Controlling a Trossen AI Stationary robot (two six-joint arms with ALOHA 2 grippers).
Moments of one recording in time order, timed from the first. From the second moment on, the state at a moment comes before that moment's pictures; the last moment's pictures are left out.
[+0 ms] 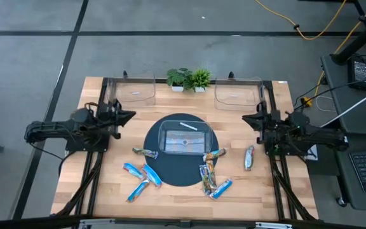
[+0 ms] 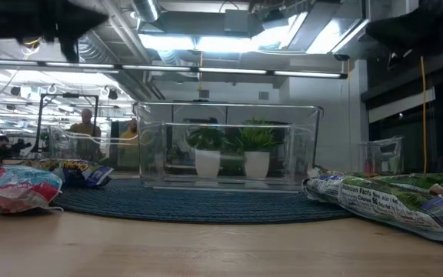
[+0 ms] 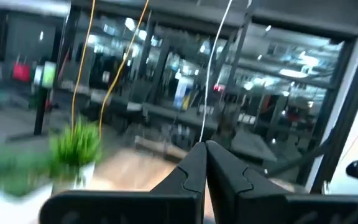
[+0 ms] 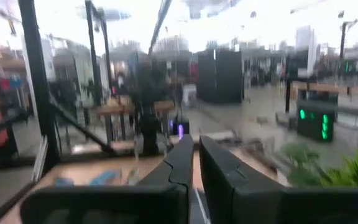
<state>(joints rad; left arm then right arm) 0.07 0.10 0.17 0.18 -0.18 -0.22 -0.07 0.02 0.19 0.00 0.08 0.05</state>
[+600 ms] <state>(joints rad) 0.07 0.60 0.88 -0.50 -0.01 -0.17 -0.07 0.54 0.80 -0.45 0.09 0.10</state>
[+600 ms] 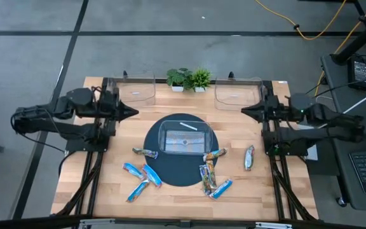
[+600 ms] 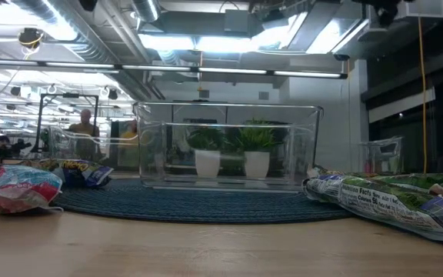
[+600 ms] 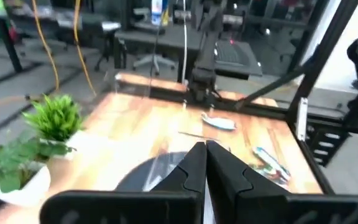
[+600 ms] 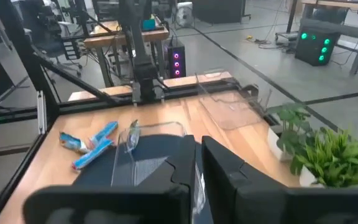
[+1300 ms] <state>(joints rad) 0.07 0.76 0.94 -0.96 0.06 -0.36 -0.07 0.68 0.92 -0.53 0.09 0.05</state>
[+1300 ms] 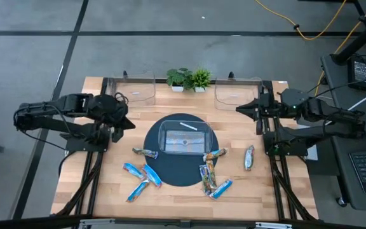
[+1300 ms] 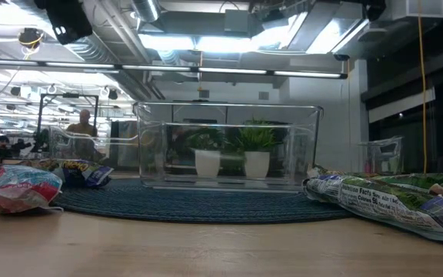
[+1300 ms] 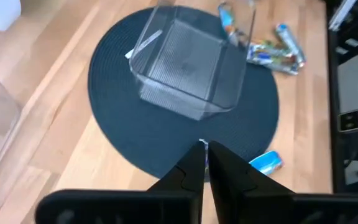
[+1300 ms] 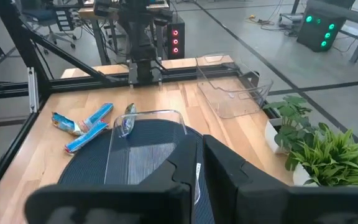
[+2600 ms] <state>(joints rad) -0.21 1.17 0.61 -0.67 0.00 -0.53 -0.07 0.68 0.91 -0.66 0.09 0.05</state>
